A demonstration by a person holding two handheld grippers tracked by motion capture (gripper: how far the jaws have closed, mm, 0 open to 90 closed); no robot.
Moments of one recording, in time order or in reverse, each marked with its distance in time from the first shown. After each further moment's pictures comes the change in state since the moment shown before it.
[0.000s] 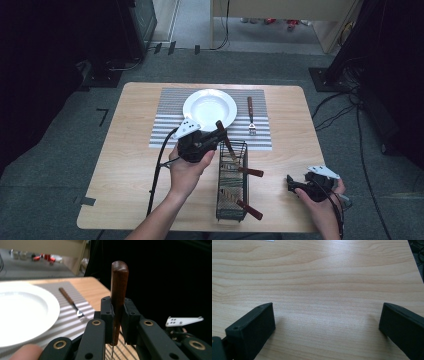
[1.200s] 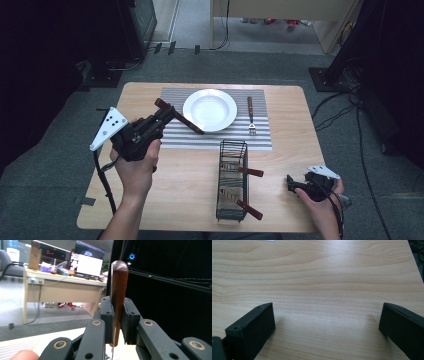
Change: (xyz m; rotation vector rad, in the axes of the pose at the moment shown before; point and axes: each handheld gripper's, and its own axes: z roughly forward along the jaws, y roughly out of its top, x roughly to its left) left arm 0.014 0.057 -0.125 -0.329 0.128 0.102; right arm 0.000 0.000 0.000 0.001 0.000 0.001
